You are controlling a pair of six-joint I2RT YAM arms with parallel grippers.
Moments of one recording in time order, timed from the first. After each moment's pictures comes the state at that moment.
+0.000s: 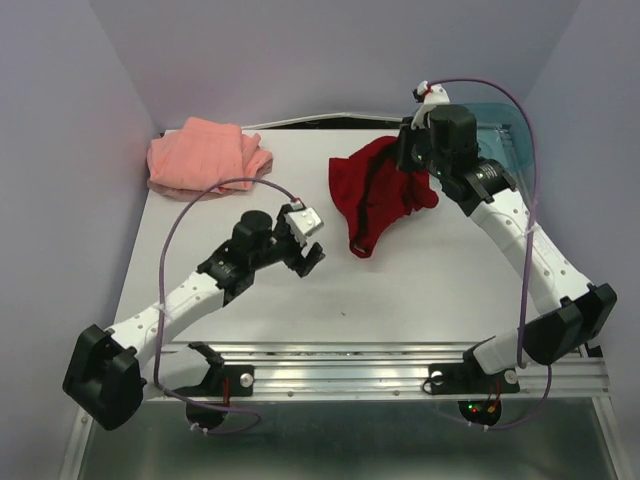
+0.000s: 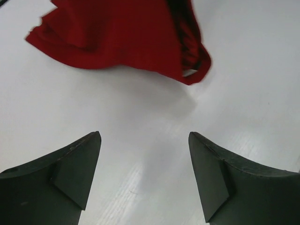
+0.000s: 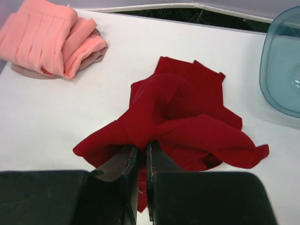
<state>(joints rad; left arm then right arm) -0.54 1.11 0.74 0.02 0.34 0.18 0.45 1.44 1.58 -0.48 0.05 0.21</state>
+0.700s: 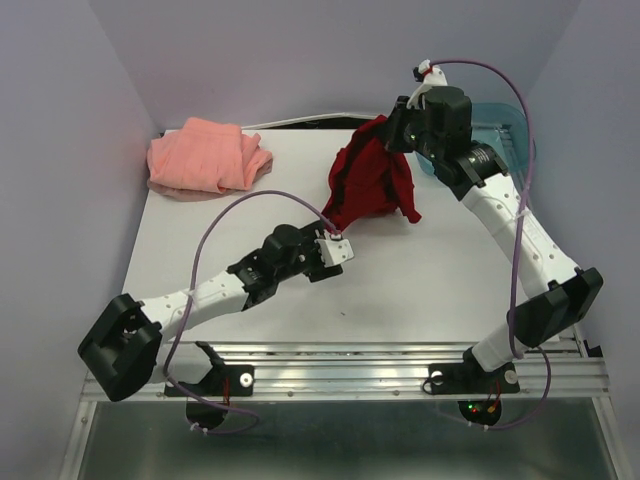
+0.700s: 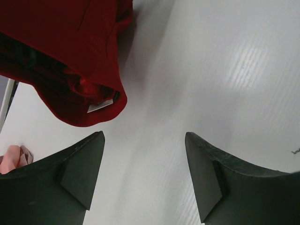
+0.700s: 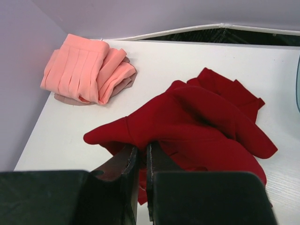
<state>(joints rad) -0.82 1.23 0.65 0.16 0.10 0.59 0.45 1.56 1.75 -0.44 0.02 0.36</state>
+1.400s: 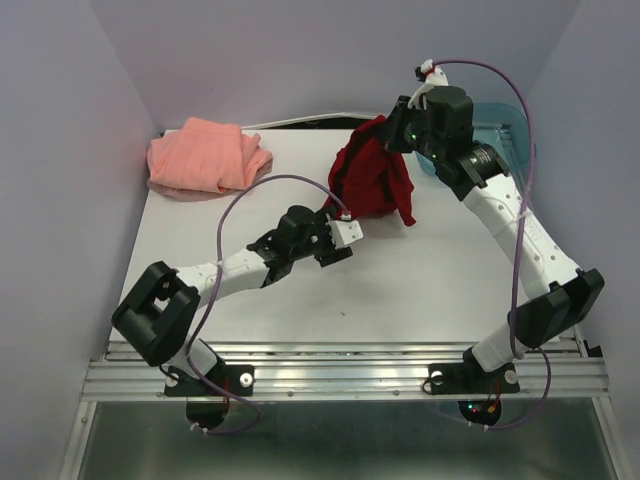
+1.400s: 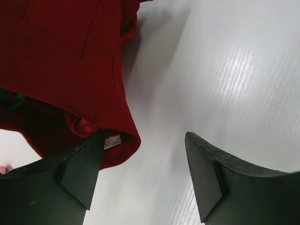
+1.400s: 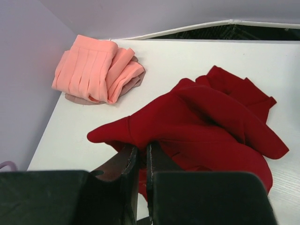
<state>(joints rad) -0.75 1.46 0.78 0.26 0.19 0.57 0.45 1.56 1.75 -0.44 -0.03 0.40</state>
